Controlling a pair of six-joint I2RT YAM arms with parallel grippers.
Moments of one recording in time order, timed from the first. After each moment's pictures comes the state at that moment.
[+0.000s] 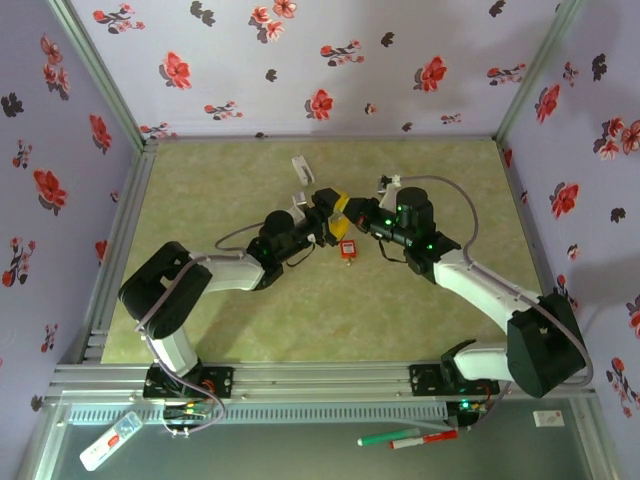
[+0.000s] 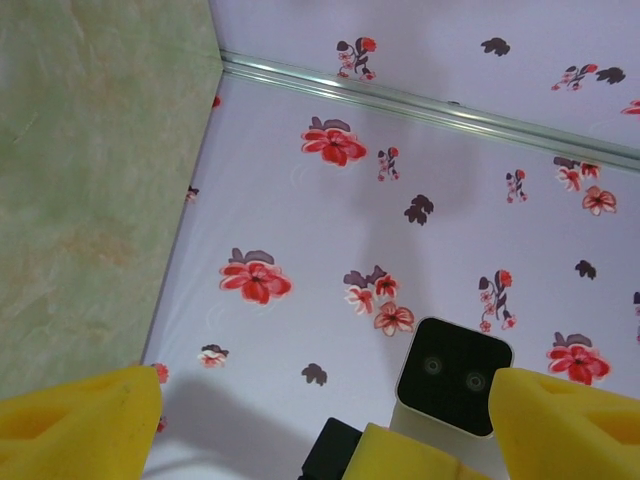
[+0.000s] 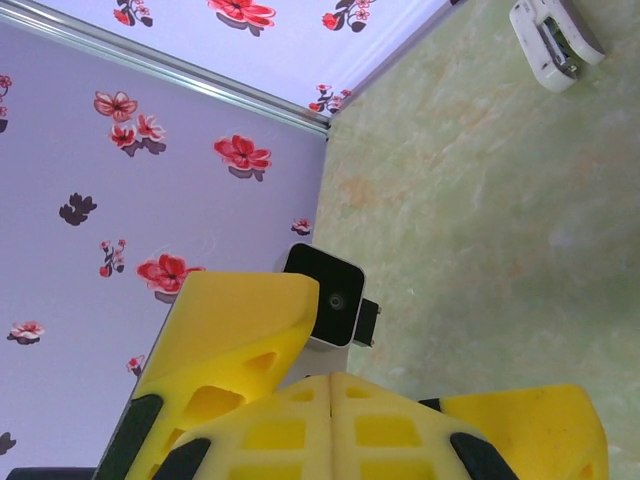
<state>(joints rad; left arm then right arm) -0.80 1.74 0.80 0.95 0.16 -1.80 0.52 1.29 0.78 0.26 -0.43 1.04</state>
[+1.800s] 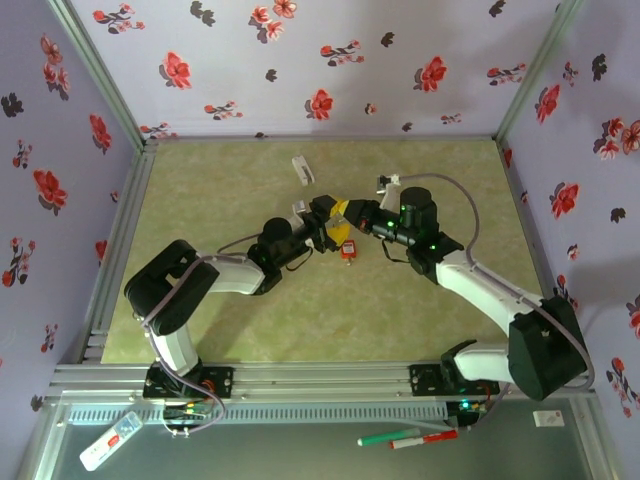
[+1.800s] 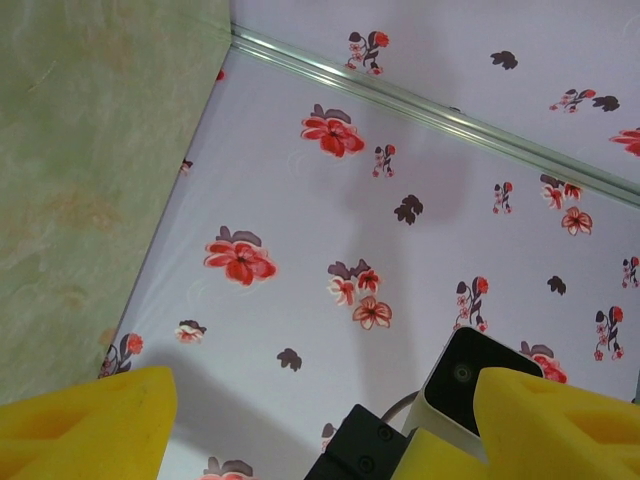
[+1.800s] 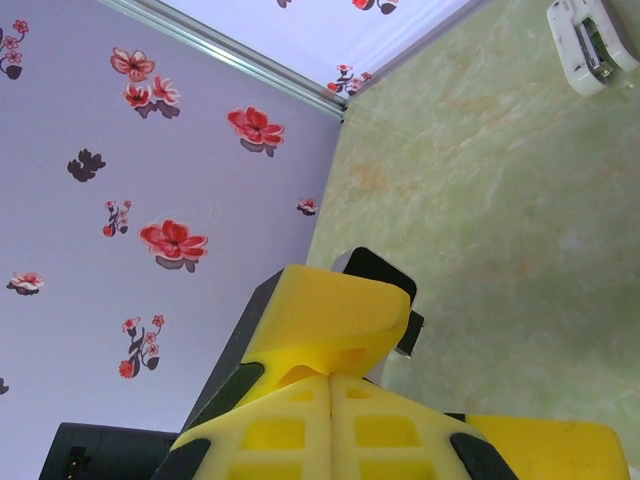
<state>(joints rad) -0.80 1.77 0.75 1.06 0.18 -1.93 0.50 1.28 0.77 0.26 -0.50 0.94</state>
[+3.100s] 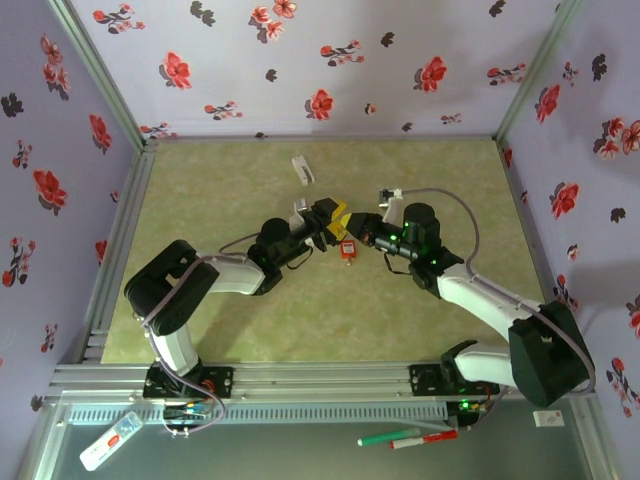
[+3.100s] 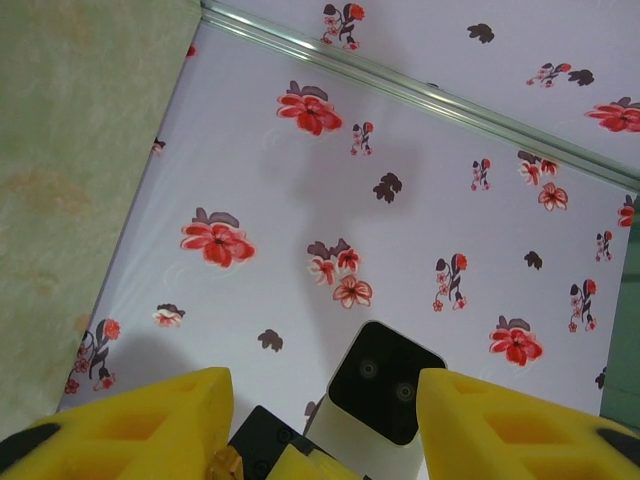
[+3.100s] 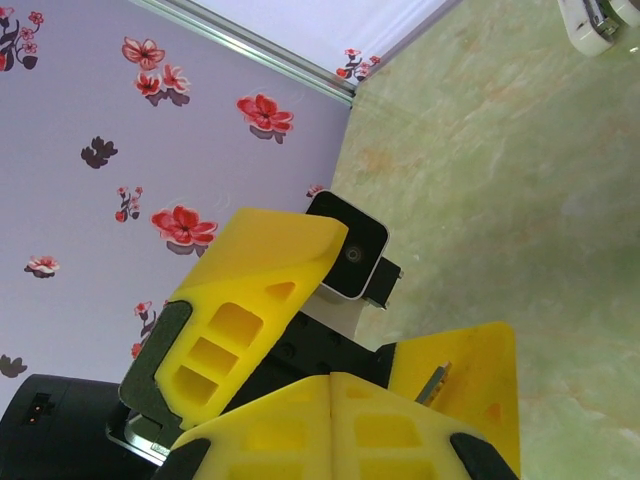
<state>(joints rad) -0.80 1.77 0.75 1.11 0.20 -1.94 0.50 1.23 0.62 0.40 -0.52 0.98</state>
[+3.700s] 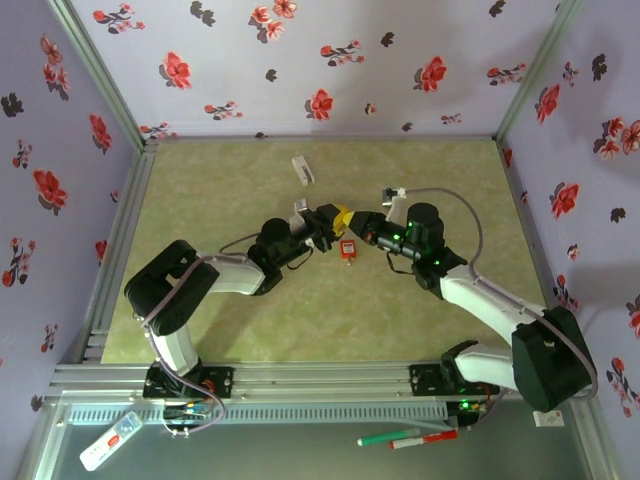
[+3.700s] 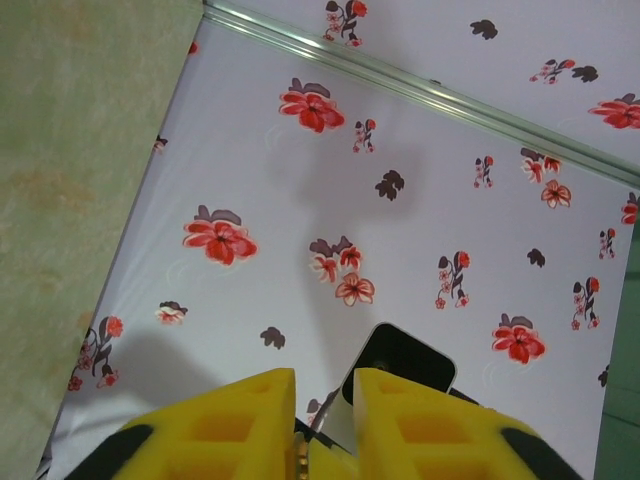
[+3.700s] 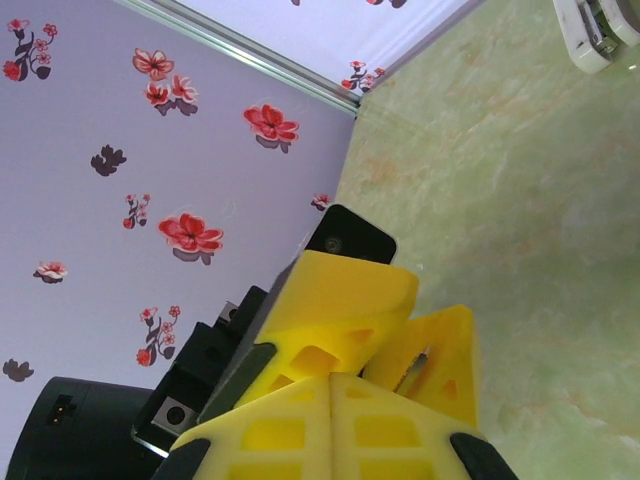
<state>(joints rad) -0.80 1.77 0.75 1.11 0.21 -1.93 0.49 1.21 0.62 0.39 -0.52 0.98</state>
